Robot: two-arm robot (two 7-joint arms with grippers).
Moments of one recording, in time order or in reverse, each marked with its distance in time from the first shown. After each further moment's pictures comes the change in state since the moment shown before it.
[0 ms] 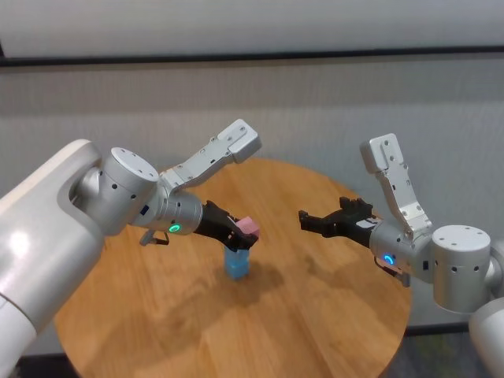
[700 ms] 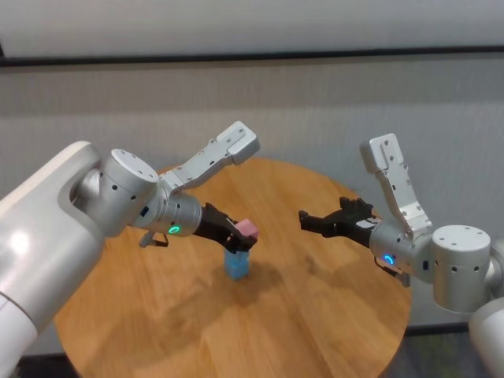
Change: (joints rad) left arm -0.003 -0.005 0.001 0.018 -0.006 0.002 0.000; right arm 0.000 0.000 0.000 0.000 0.000 0.000 0.000
